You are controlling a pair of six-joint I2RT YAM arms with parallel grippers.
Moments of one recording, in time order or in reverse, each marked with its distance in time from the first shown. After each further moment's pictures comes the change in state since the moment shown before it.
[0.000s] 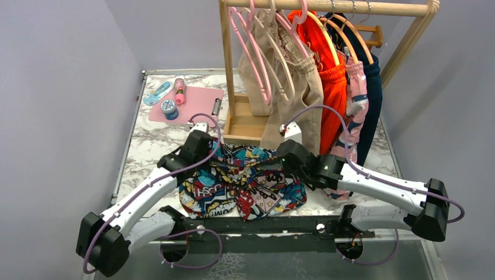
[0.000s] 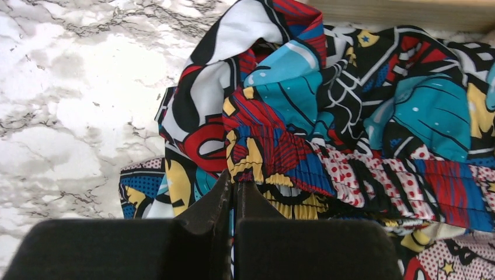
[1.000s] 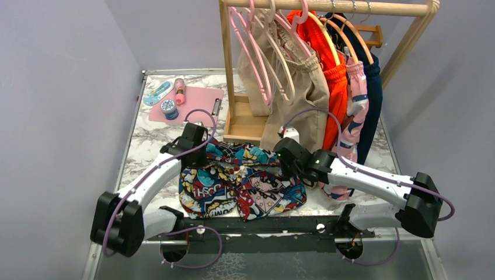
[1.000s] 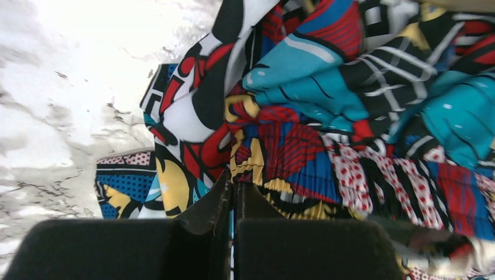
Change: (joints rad) left arm 0.224 0.145 0.031 -0.004 0.226 -0.024; right arm -0.121 0.081 -0.042 -0.016 -0.220 0.095
